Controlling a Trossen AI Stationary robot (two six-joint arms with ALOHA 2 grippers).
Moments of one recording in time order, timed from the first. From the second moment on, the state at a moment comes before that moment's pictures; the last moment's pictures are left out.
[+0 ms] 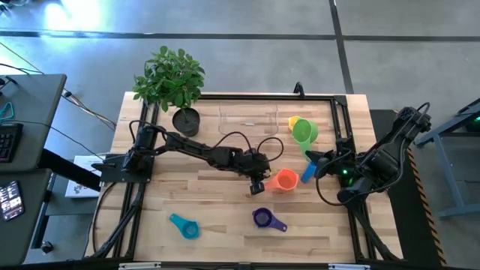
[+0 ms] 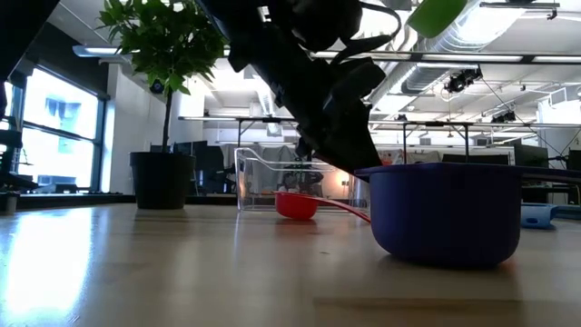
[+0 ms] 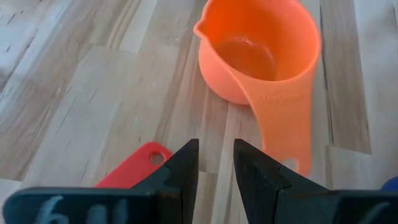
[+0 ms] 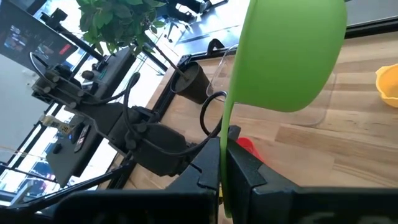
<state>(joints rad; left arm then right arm) -0.08 2.09 1.42 -0.16 -0.07 -0.26 0.79 1.15 1.25 -1.26 1.13 1.90</state>
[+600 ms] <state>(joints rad) -0.08 2.13 1.42 -0.13 -0.02 -0.31 0.79 1.15 1.25 -1.26 1.13 1.90</state>
